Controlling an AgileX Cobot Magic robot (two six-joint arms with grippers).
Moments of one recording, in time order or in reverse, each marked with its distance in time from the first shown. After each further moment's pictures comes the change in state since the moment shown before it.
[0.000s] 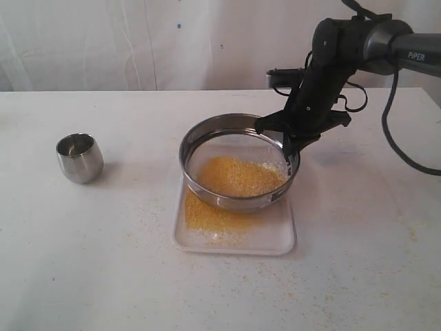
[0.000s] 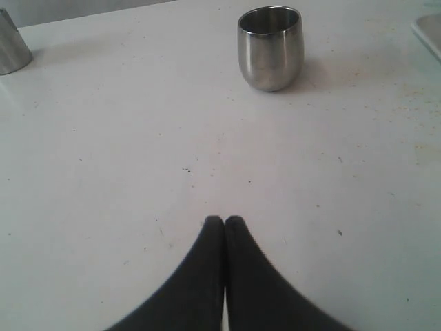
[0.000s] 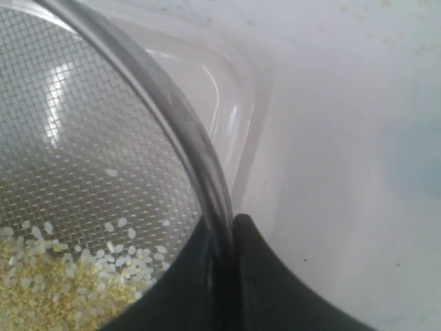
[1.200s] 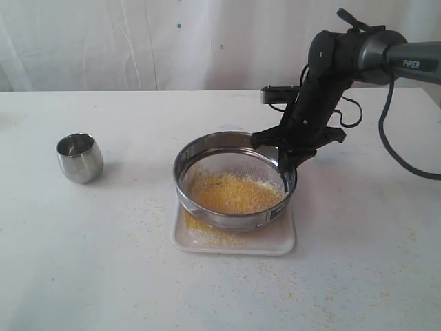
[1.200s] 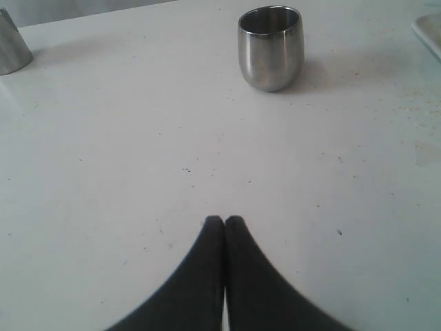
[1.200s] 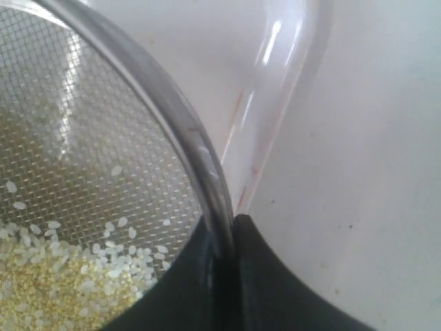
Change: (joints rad) left arm 0.000 0.000 0.000 0.000 0.000 0.000; right arm 0.010 0.000 0.062 0.051 0.019 -0.043
